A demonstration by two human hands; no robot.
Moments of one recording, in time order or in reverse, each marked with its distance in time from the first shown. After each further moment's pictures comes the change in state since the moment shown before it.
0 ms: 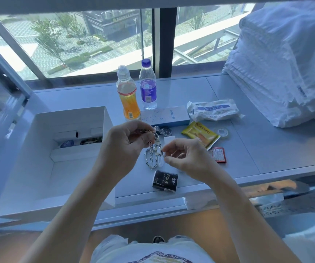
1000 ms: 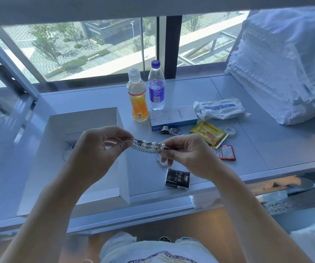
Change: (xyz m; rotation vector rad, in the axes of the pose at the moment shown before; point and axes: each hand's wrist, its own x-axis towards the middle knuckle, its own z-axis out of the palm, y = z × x) left_hand -0.021 -0.005 -0.093 0.310 -0.054 0.063; right_hand 0.008 -0.042 0.033 0.248 -0.065 -0.075
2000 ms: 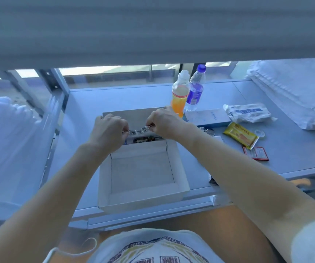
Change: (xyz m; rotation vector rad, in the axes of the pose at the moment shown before) left_hand 0.058 -0.166 -0.106 0.742 -0.120 -0.005; right_hand 0.205 -0.011 0.151 -1.250 -0.146 0.021
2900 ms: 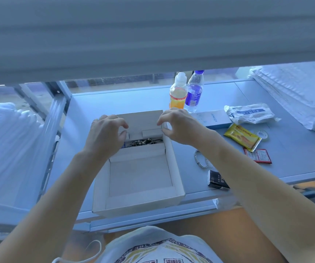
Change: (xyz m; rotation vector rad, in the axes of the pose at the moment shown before) left_hand -0.011 0.019 -0.014 -0.152 0.164 -0.041; right_hand -0.053 0.037 -0.024 0.206 0.139 -0.045
